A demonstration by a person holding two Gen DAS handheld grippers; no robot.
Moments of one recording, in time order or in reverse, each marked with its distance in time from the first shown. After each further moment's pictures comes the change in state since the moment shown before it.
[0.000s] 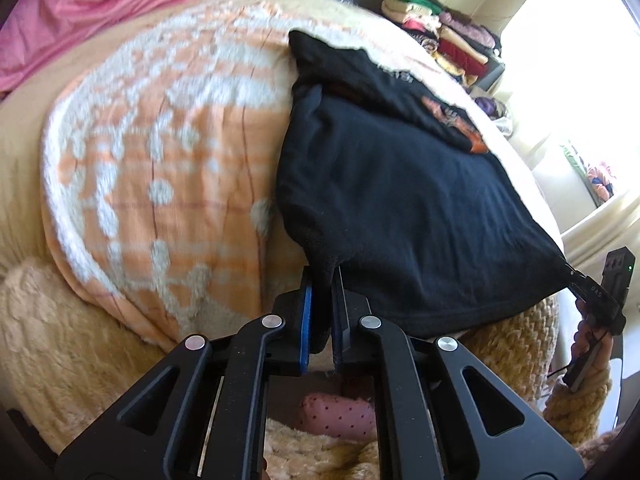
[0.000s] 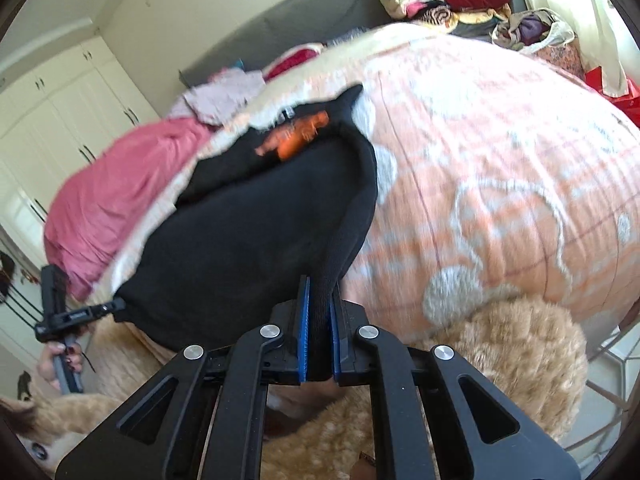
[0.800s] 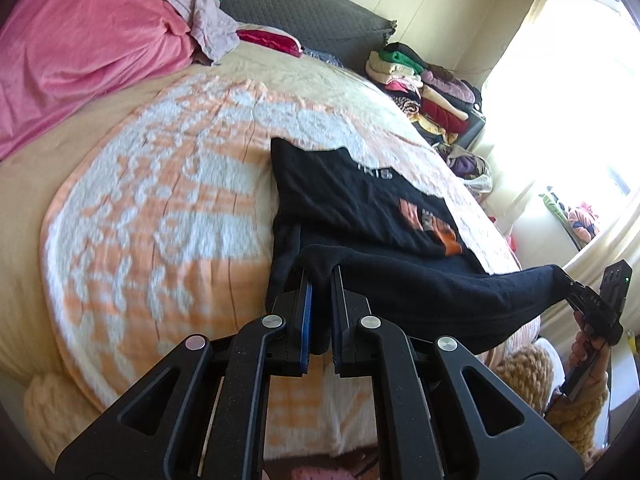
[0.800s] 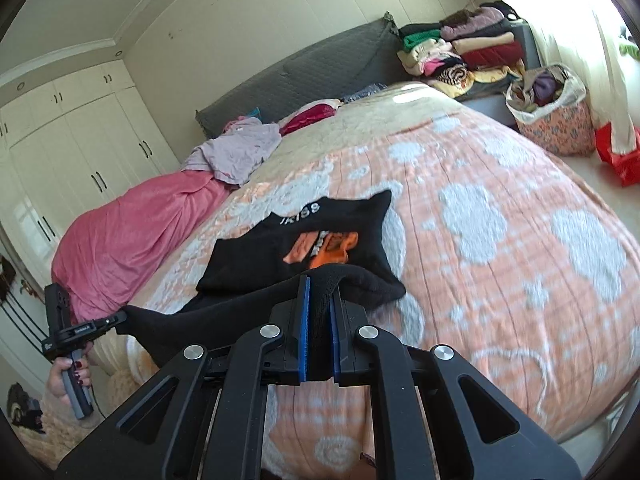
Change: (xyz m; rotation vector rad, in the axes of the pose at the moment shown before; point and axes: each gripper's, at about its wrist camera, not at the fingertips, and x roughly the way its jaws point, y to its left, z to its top) left arm -0.026 -0.005 0.091 -0.003 -0.205 -0.064; right arm -0.011 0.032 0.108 -0.056 -0.160 0.003
